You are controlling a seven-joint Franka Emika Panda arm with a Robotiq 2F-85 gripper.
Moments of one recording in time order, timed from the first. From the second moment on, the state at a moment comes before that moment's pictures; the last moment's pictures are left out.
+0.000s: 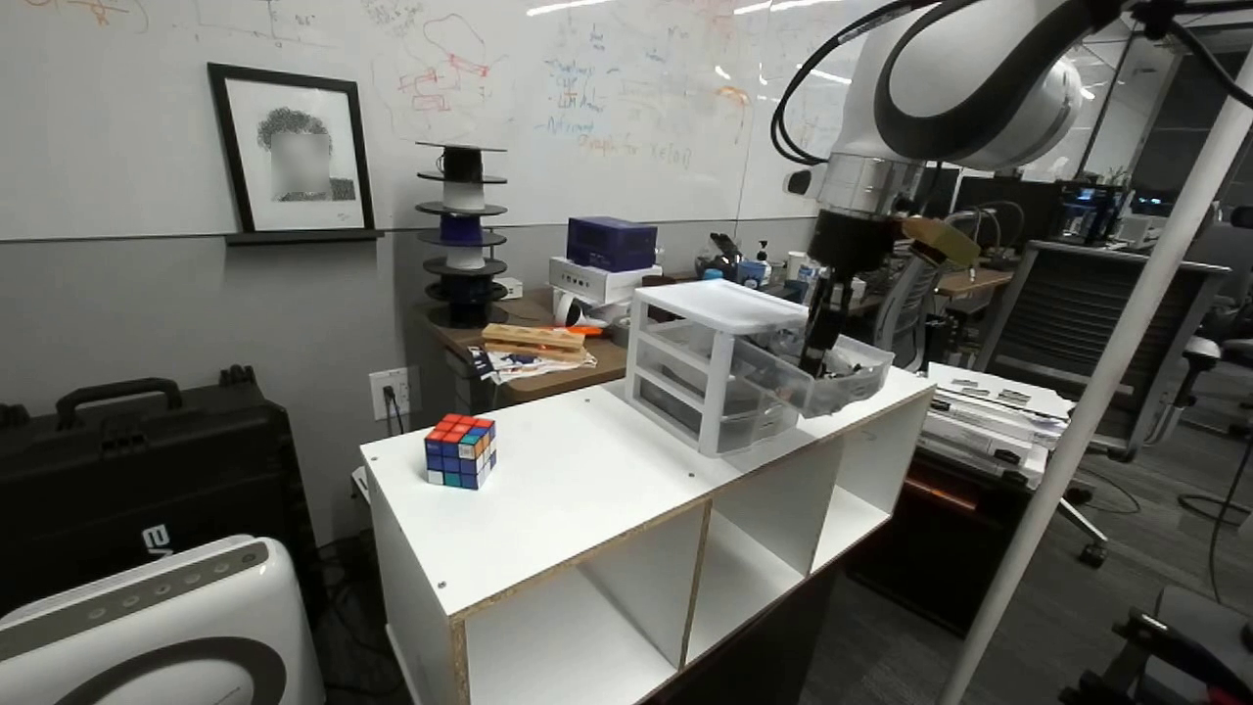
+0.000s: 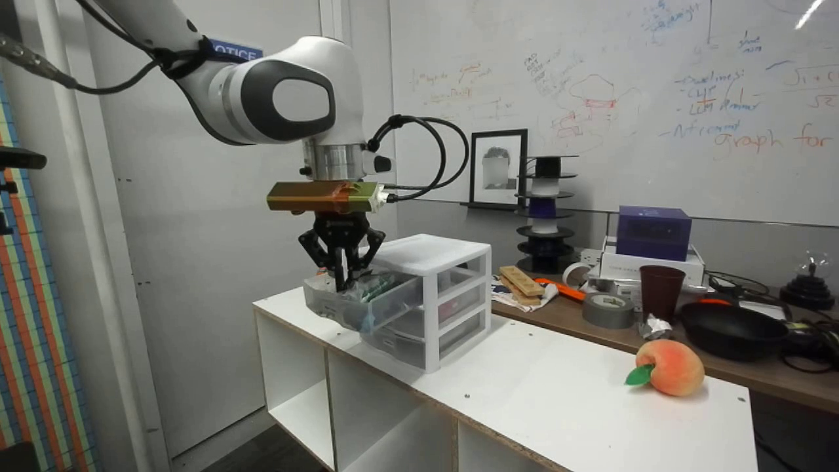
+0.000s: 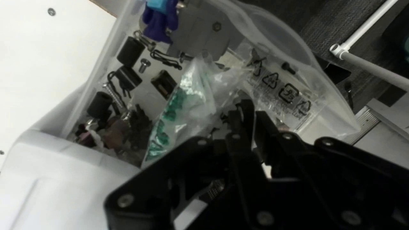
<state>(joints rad) 0.02 0.11 0.00 -2.24 0.05 2.42 -0.61</state>
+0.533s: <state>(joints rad) -0.02 0.06 0.00 -2.31 0.05 2.52 -0.61</state>
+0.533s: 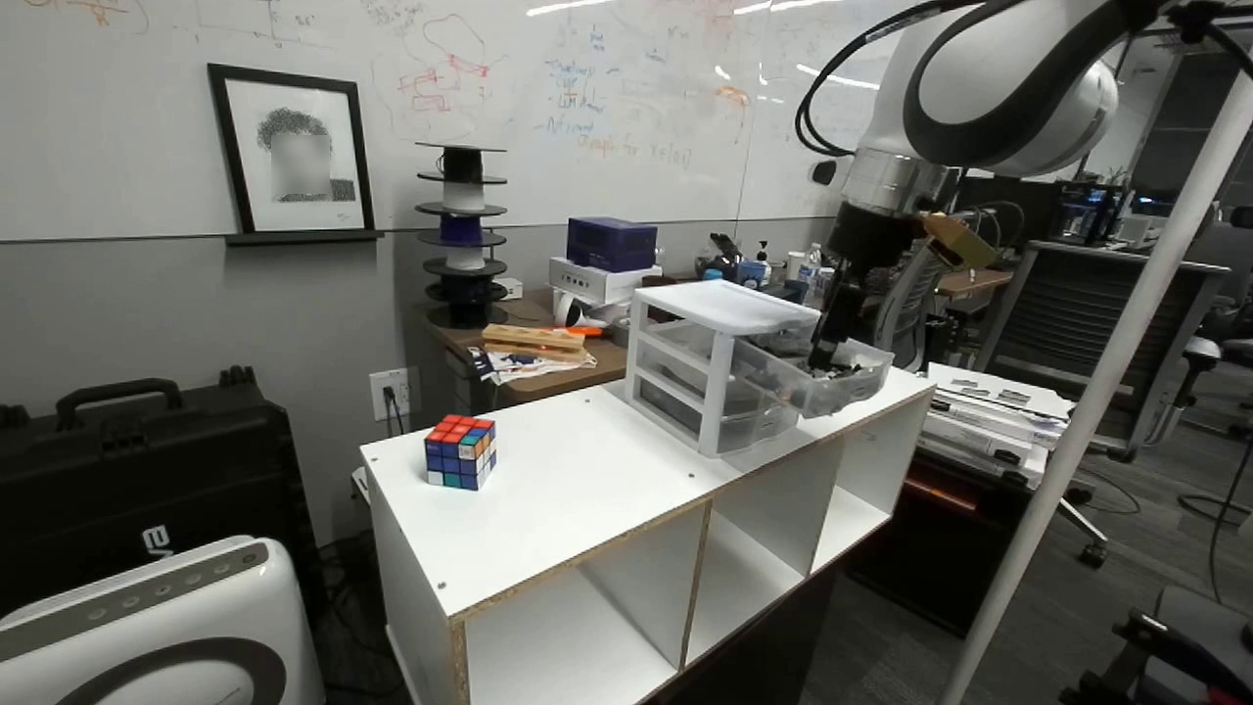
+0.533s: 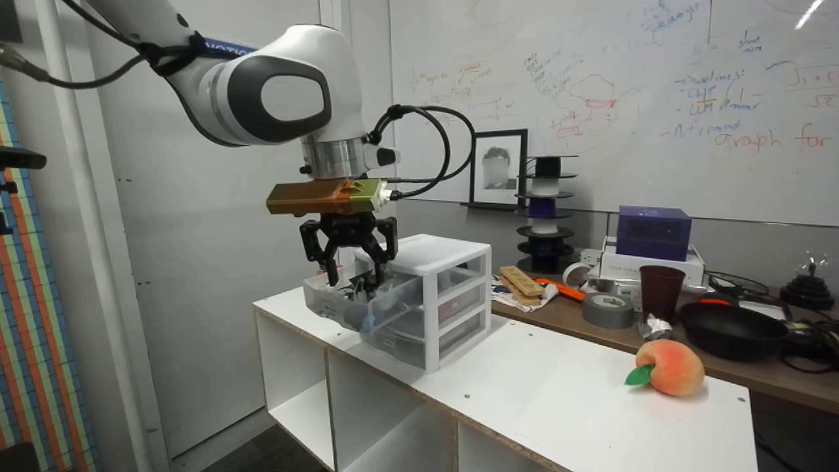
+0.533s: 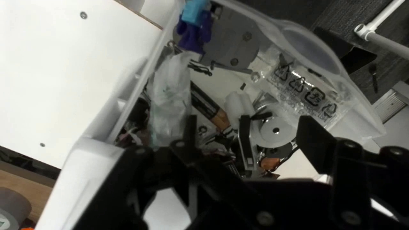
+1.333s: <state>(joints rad) -0.02 -0.11 -0.01 -2.42 0.02 2.34 -0.55</state>
